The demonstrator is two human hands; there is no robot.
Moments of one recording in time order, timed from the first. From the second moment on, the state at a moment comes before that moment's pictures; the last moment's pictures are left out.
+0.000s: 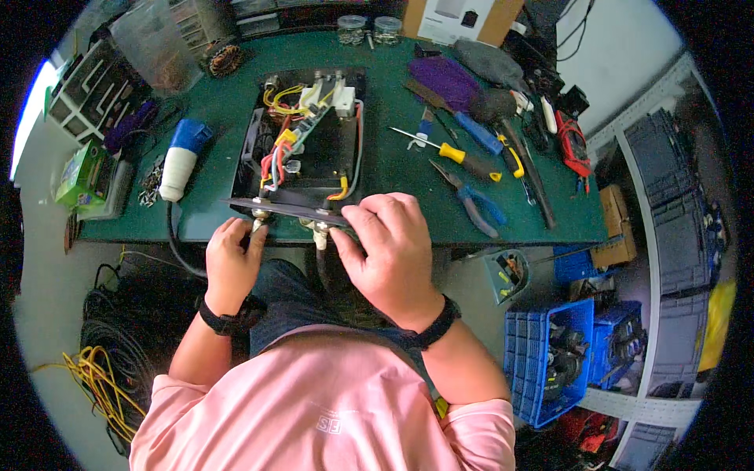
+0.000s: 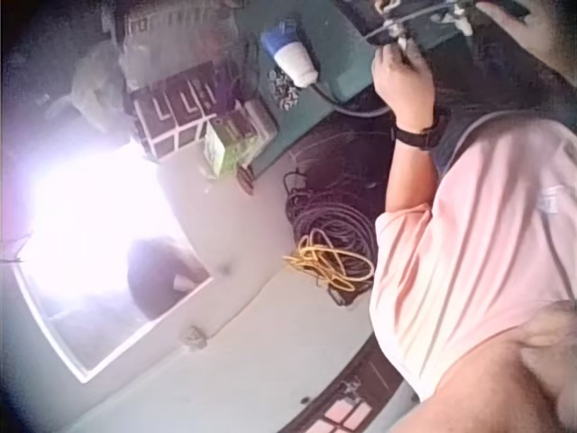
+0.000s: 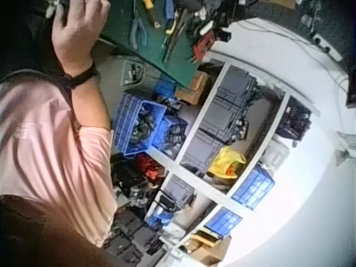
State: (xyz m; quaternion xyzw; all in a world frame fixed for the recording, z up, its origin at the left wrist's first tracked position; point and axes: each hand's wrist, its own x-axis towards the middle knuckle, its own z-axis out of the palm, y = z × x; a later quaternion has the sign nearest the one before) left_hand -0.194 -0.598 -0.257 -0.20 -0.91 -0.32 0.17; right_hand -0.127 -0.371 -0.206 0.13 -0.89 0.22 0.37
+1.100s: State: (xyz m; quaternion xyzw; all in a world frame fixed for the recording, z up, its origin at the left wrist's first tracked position) left_hand -0.197 -0.625 -0.206 -0.15 -0.88 -0.40 0.20; right_hand -0.079 -0.318 -0.242 -0.02 -0.91 0.23 0.35
